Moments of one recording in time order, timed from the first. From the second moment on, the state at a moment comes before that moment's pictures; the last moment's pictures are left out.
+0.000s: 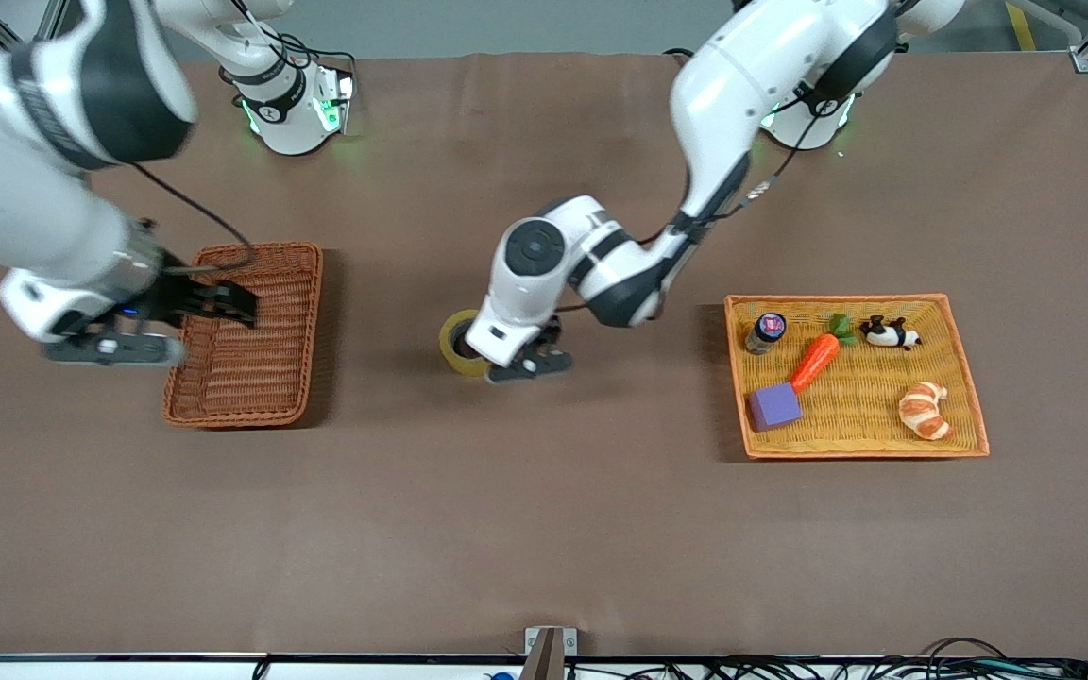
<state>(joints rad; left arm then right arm) -0.59 0.86 -0.28 -1.20 0.14 2.13 -1.04 0.08 0.18 0.19 -1.64 0.01 1.77 0.32</state>
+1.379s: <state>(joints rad) -0.11 0.08 -0.16 -1.61 0.04 1.78 -0.26 0.22 0.49 0.35 -1.97 -0.13 2.44 0.56</state>
